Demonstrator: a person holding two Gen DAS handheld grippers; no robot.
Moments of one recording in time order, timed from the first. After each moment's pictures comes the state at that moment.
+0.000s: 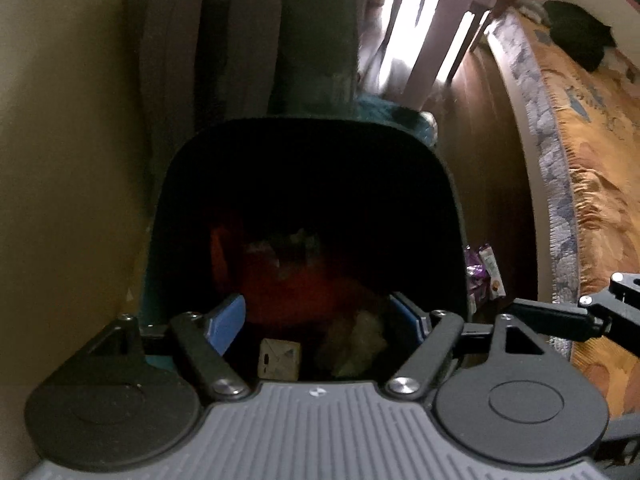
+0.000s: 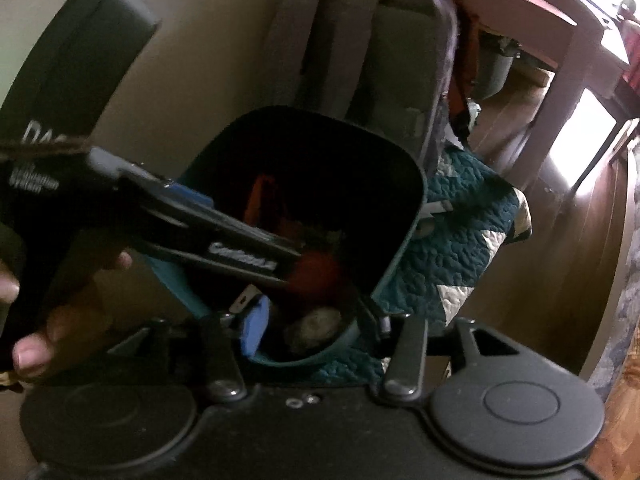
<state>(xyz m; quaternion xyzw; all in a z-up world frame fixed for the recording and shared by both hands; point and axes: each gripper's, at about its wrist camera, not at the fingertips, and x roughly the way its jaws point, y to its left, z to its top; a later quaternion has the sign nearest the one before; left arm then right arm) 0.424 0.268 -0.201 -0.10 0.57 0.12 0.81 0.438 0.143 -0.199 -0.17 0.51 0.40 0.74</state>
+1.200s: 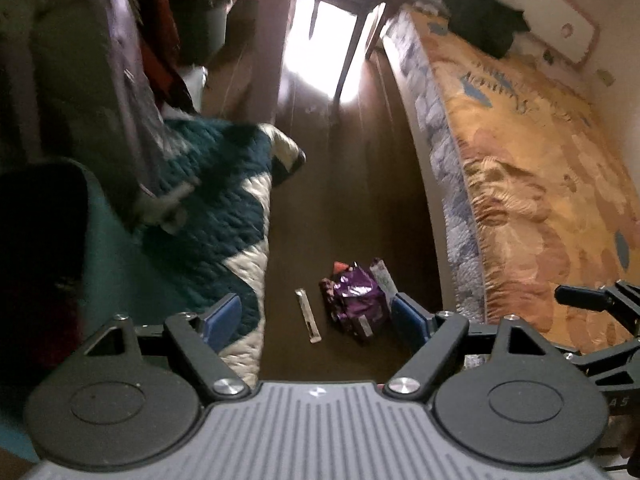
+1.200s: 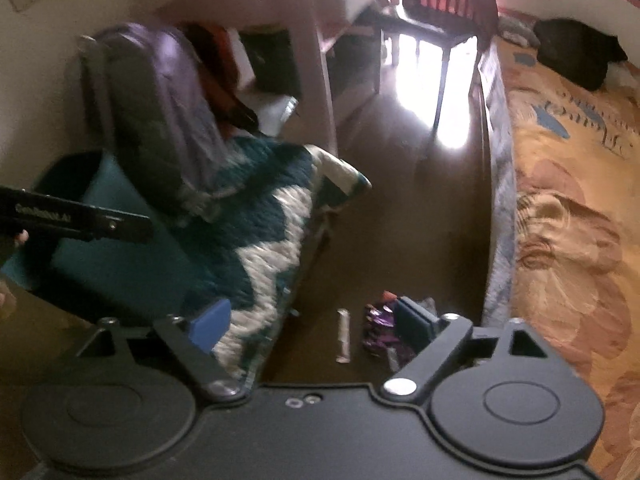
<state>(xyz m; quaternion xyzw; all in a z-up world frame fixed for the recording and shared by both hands) 0.506 0.068 -0.248 -0.11 0.54 0.01 0.83 0.513 -0.156 -0.241 -0.05 0.50 0.25 0.83</state>
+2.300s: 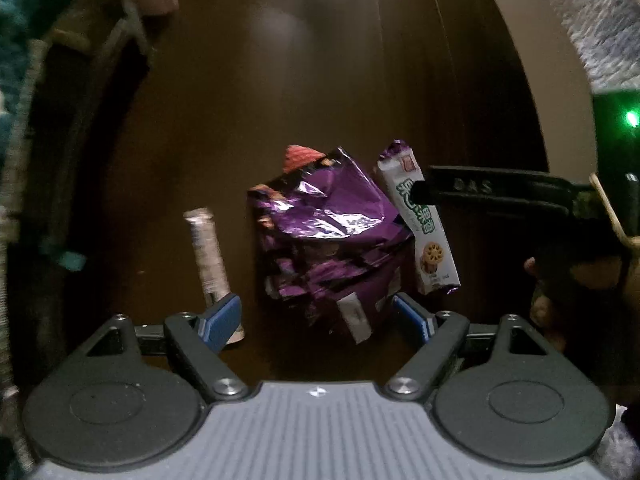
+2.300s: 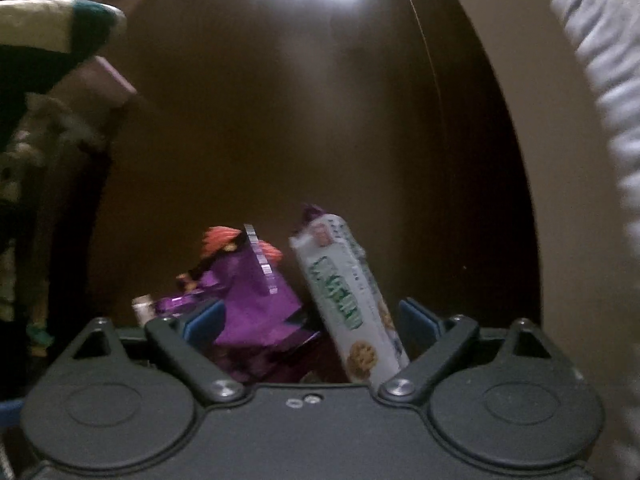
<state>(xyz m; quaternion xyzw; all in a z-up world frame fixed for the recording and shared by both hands) 0.652 -0.075 -0.738 -0.13 0.66 0.00 0.74 0.734 -0.245 -0.777 0.02 0.63 0.10 0.77</state>
